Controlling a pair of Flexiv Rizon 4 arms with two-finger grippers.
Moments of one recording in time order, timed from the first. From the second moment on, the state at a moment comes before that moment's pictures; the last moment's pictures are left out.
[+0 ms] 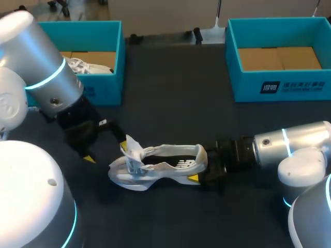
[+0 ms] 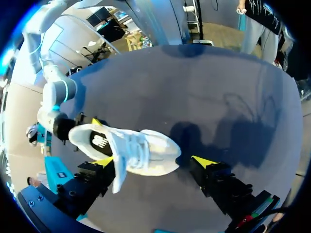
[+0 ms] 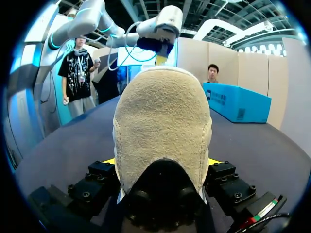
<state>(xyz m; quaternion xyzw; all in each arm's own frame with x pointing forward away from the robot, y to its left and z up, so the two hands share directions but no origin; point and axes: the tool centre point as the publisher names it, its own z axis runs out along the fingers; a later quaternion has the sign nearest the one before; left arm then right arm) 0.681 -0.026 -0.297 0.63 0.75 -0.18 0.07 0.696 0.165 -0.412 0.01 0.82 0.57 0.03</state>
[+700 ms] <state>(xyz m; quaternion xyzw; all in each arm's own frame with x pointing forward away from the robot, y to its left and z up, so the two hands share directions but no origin) 0.697 -0.042 -0.245 0.42 0.90 -0.11 0.02 0.696 0.165 -0.412 0.01 0.82 0.57 0.03</state>
